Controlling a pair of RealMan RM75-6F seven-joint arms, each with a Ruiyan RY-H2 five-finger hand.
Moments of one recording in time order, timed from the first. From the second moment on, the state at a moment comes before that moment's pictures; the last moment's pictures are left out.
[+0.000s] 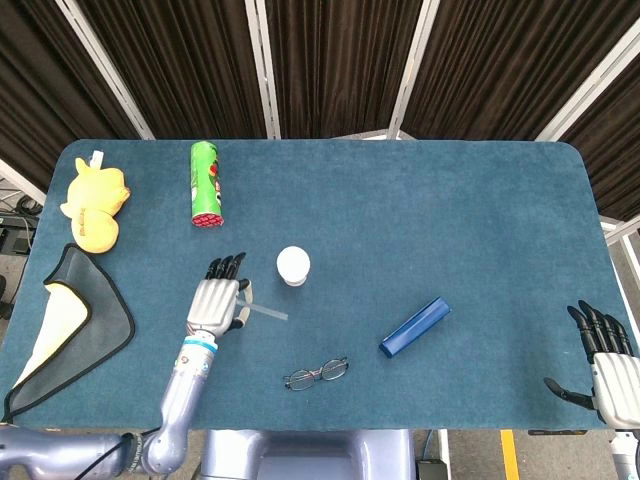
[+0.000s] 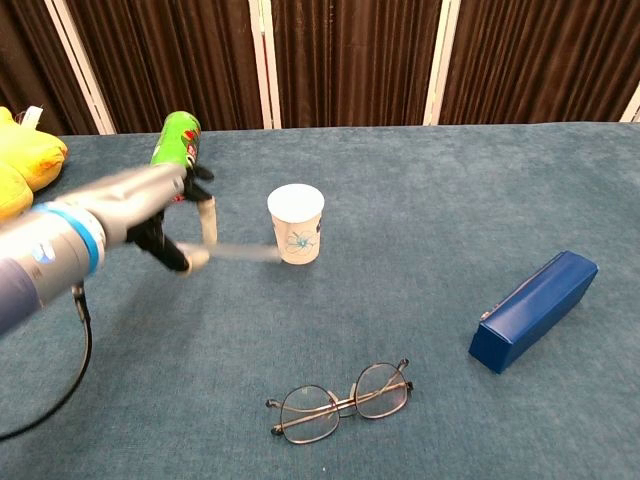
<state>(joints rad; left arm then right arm) -0.64 -1.74 -0.27 -1.74 0.82 1.27 0.72 0.00 -1.13 0.03 -1.54 -1.54 1.53 0.16</state>
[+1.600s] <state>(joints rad) -0.80 -1.82 -0.58 -1.50 0.70 0.87 -0.19 0.02 -1.11 0.04 -1.57 -1.51 1.49 0.15</state>
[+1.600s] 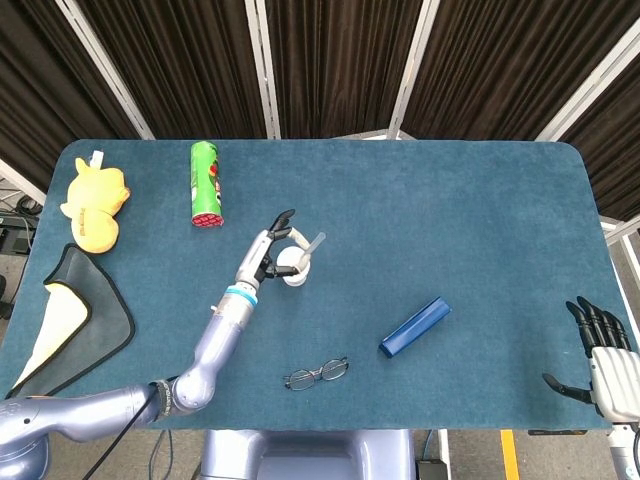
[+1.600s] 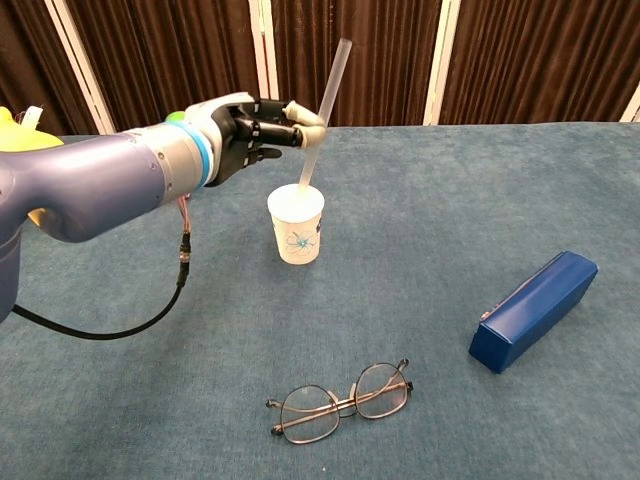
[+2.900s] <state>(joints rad) -0.61 -1.52 -0.28 -1.64 1.01 1.05 0.10 0.01 -1.12 0.04 -1.57 -1.51 1.51 0.11</state>
